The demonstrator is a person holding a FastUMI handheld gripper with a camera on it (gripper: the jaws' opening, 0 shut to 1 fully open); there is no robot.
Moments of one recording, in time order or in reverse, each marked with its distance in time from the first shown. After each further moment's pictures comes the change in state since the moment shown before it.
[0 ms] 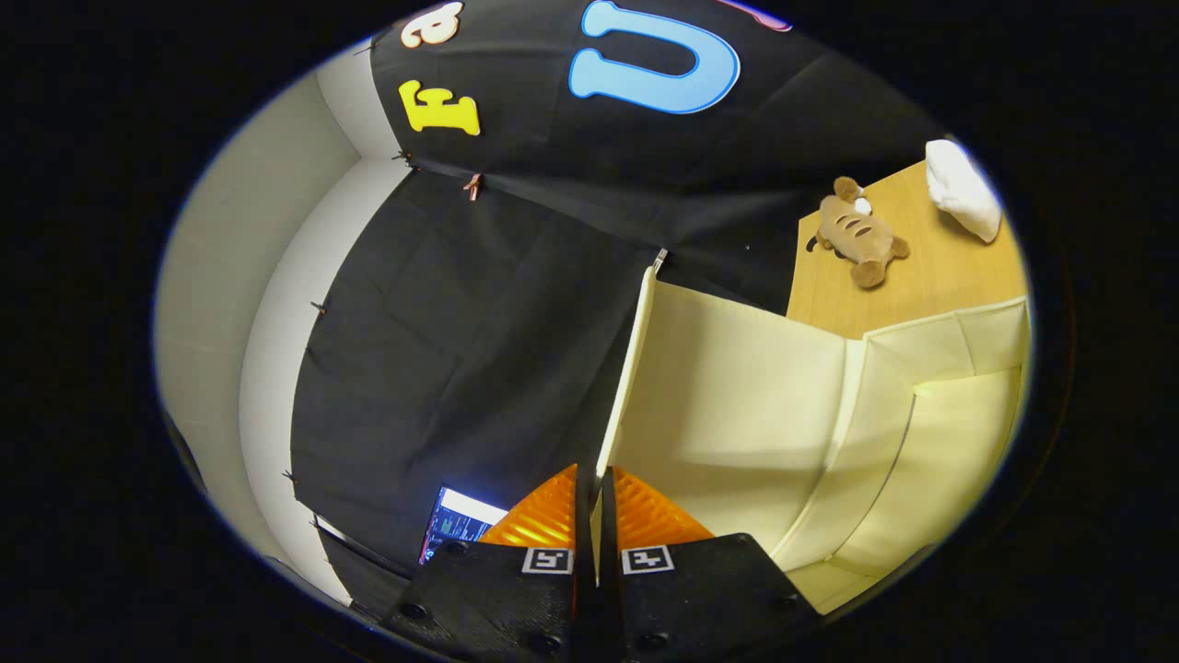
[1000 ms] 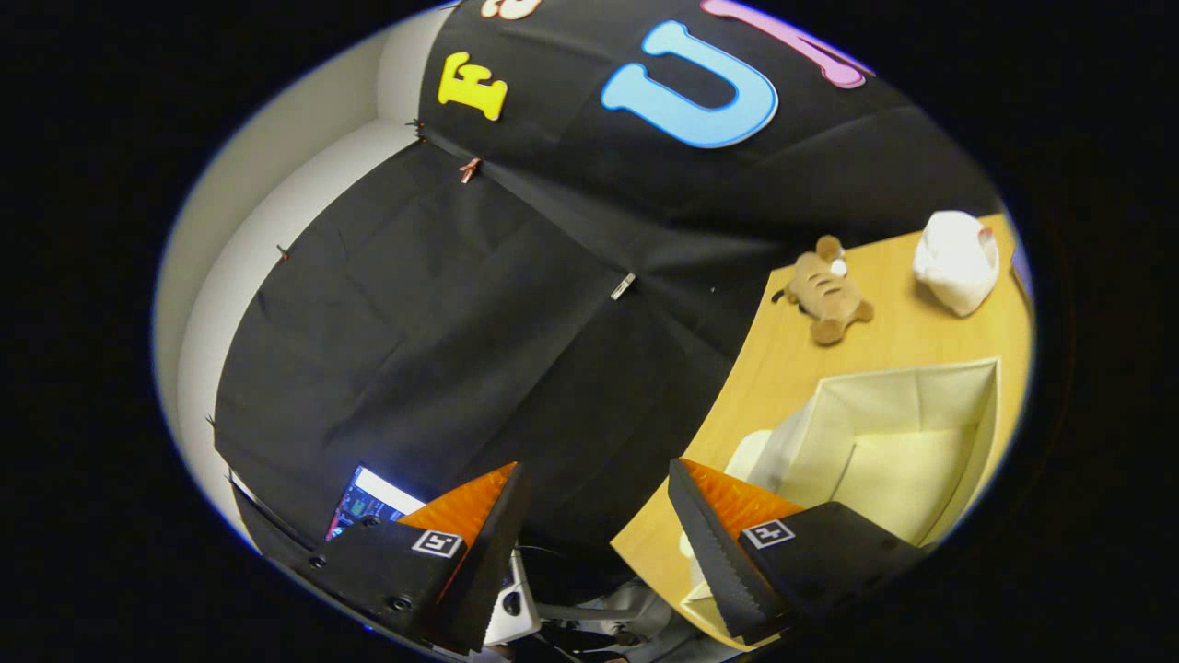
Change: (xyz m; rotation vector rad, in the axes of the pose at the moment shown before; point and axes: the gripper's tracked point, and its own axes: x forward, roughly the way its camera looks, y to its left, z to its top) arm -0.034 -0.028 0.010 -0.263 -0.100 -0.191
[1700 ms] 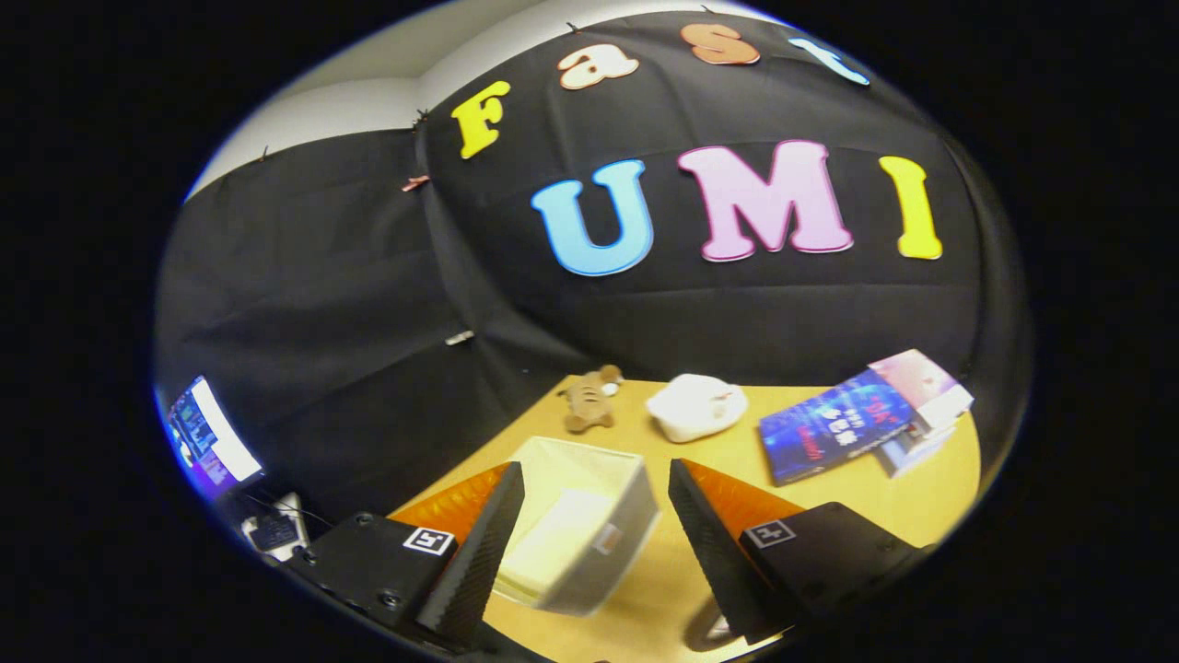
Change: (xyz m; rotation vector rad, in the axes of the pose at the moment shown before) arm -0.257 -0.129 0.055 -0.436 -0.220 -0.623
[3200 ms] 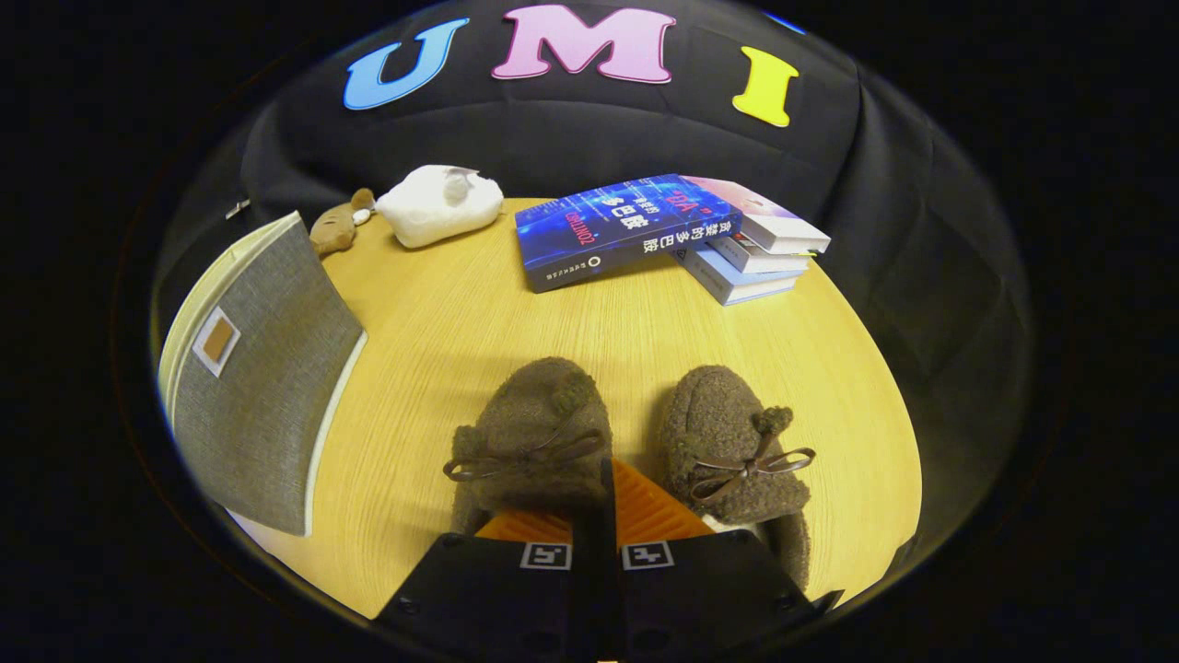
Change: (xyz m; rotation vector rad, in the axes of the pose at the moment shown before) arm 0.023 -0.189 -0.219 0.031 0.397 -0.538
